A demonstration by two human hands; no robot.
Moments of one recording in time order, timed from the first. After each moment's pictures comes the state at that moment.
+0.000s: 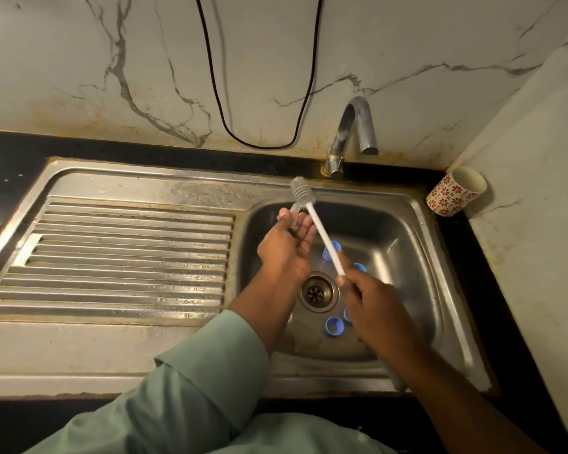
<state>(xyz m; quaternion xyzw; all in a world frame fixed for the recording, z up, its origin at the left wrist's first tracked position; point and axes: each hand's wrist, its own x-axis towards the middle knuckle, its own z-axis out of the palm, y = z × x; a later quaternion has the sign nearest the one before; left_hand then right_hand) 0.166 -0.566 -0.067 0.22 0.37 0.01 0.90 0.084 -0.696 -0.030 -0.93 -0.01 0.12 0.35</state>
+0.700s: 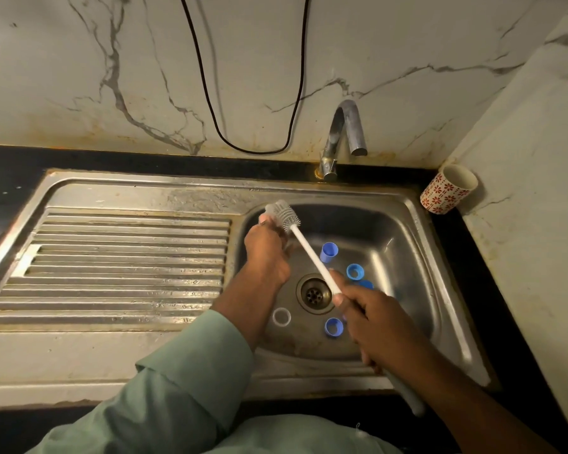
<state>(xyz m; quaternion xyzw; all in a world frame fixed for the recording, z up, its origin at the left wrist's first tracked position) 0.172 -0.554 -0.075 0.37 0.38 -0.01 0.85 0.069 -0.708 -0.025 -0.90 0.00 0.19 0.39</state>
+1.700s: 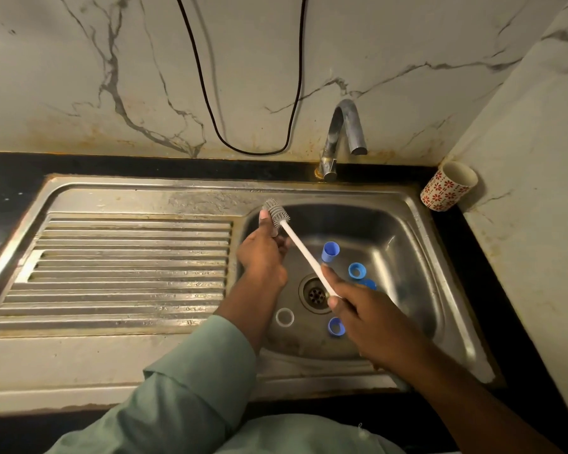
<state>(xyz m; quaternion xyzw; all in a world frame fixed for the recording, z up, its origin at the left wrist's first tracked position) 0.167 -0.545 -0.087 0.36 0.41 0.06 0.84 0.067 -0.697 -0.010 -0.91 -0.09 0.20 0.35</state>
